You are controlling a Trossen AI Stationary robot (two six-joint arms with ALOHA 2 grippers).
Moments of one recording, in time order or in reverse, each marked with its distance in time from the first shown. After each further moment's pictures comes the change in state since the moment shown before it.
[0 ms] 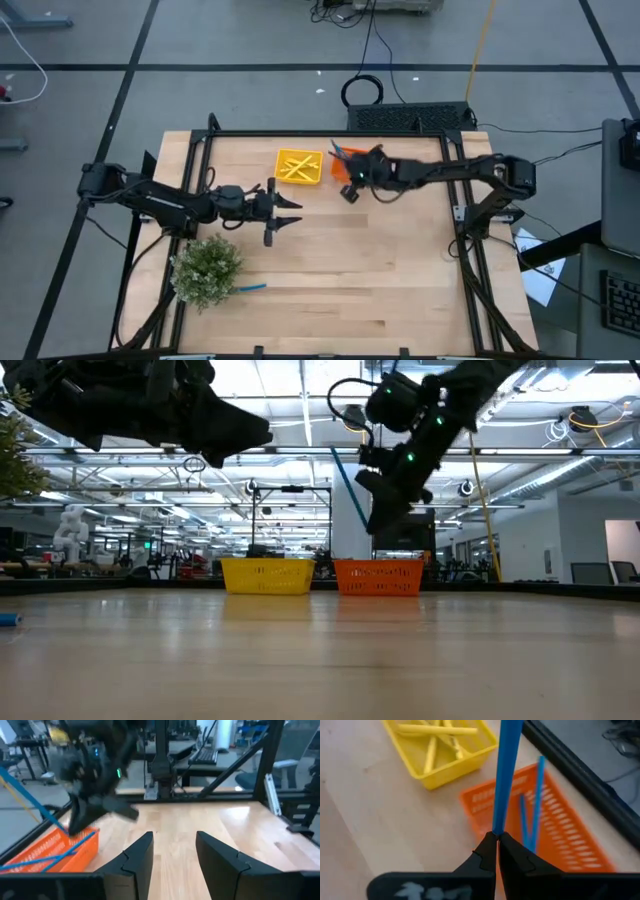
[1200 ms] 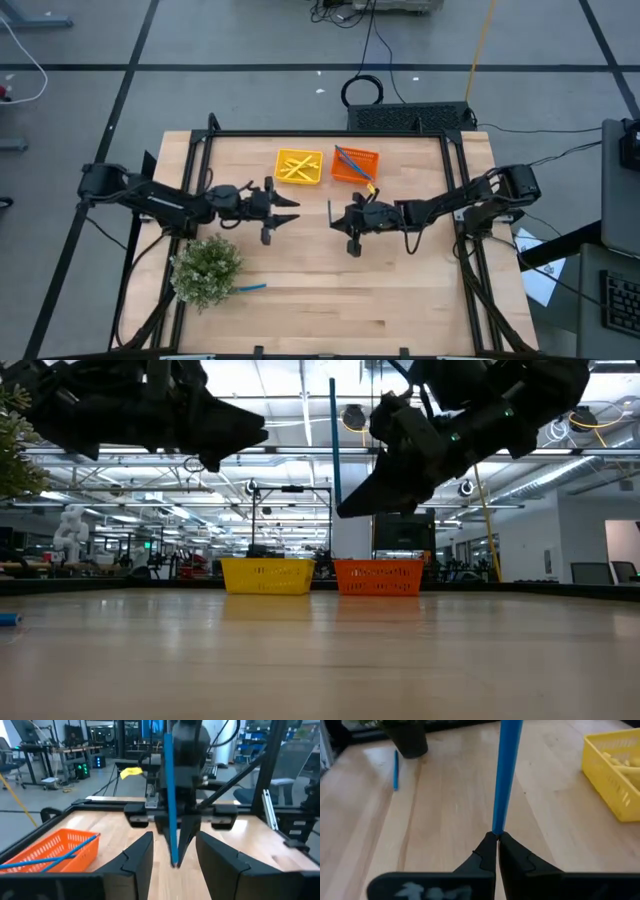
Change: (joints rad) left arm 0.014 0.009 -0.062 0.133 0.012 -0.050; right arm 0.335 0.000 -0.285 0.663 -0.220 -0.040
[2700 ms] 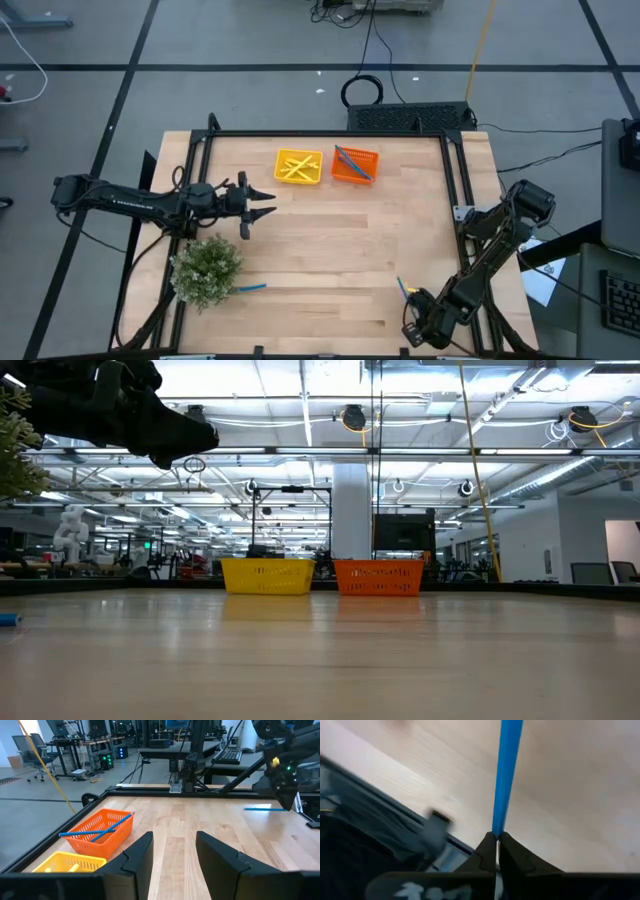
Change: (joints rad) left arm 0.002 -0.473 -0.116 -0.417 -0.122 0.042; right arm 0.872 0.027 0.184 -0.803 -0.275 1.870
